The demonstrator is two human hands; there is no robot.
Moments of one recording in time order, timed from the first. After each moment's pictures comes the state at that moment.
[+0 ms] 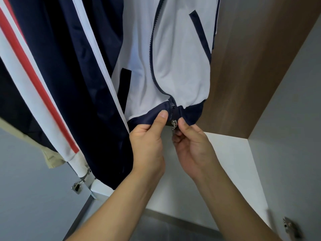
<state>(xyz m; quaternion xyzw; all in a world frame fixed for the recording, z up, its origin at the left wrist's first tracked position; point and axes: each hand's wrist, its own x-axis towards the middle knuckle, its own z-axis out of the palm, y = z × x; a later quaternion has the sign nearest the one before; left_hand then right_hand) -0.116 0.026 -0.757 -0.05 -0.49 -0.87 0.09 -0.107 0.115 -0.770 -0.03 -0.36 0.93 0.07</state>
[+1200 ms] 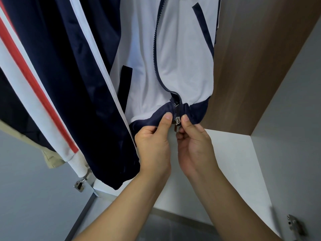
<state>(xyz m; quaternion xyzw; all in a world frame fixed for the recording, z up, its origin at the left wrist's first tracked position) -0.114 0.035 -0.772 0.04 -0.55 -0.83 0.09 -0.105 0.105 -0.775 -0.10 -0.35 0.92 0.14</state>
